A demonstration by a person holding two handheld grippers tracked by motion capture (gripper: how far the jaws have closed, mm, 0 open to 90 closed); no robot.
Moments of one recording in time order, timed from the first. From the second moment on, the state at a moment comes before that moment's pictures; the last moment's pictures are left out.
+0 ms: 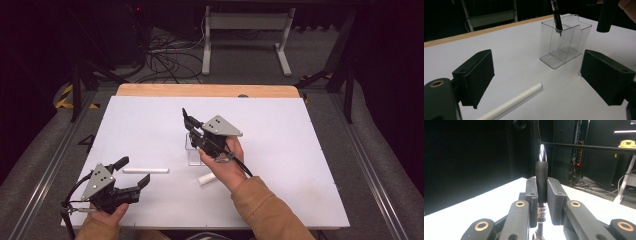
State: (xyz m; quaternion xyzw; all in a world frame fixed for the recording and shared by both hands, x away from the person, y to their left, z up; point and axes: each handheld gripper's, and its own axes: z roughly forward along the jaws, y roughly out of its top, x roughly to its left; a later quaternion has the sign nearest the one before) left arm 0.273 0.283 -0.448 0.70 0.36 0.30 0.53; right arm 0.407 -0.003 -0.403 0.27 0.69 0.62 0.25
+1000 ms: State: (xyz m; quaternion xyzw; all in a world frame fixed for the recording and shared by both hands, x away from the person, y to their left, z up) left arm 0.274 0.282 -0.448 0.71 0.36 0.29 0.53; right arm 0.408 -0.007 -0.419 0.29 0.73 0.57 0.25
